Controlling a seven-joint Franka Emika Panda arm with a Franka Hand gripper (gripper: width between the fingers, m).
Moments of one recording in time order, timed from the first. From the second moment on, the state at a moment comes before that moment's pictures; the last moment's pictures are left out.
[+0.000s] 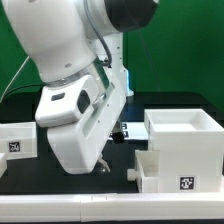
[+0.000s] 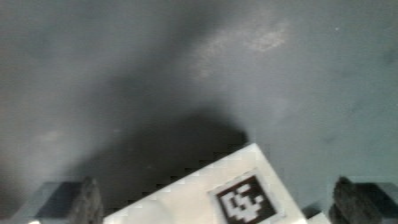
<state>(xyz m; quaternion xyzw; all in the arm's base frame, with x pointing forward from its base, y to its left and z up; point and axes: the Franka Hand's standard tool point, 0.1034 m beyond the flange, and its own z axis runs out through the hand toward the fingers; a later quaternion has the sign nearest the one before) 0.567 -0.008 0.040 -0.82 -0.54 -0.05 0.20</state>
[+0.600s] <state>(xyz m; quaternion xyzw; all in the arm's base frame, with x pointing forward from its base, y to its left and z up) 0.566 0.024 0.026 -0.84 -0.51 -0.05 0.18</state>
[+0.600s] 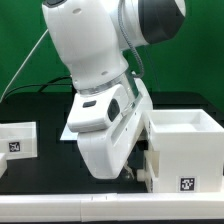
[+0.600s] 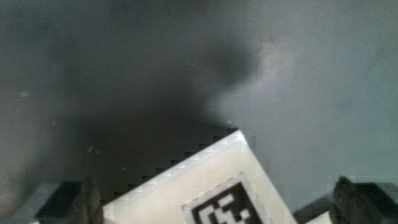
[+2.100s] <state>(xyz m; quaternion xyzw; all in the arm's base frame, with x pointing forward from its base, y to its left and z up) 0.557 -0.019 0.054 -0.86 -0.49 -0.04 0.15</state>
